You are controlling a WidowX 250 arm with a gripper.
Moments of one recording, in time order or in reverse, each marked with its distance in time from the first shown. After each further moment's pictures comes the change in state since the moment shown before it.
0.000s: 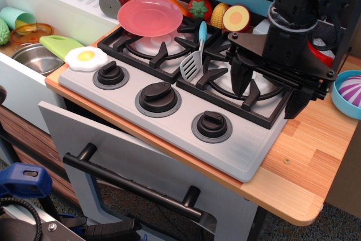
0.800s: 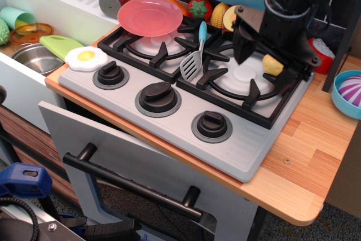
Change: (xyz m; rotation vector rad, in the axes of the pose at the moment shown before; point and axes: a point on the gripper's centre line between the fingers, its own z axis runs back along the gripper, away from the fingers) arm 0.045 0.011 -0.008 0.083 -0.159 -0.309
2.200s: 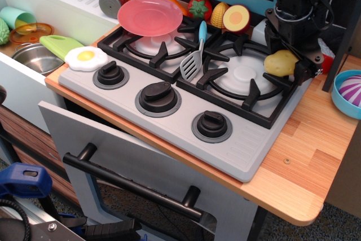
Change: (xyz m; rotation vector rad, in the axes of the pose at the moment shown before) arm 0.055 0.010 -0.067 -0.172 -0.161 -0.191
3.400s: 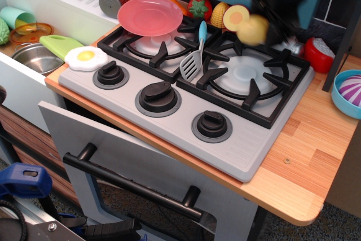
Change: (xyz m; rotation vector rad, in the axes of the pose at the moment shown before) arm -0.005 0.061 0.042 0.094 0.183 -0.145
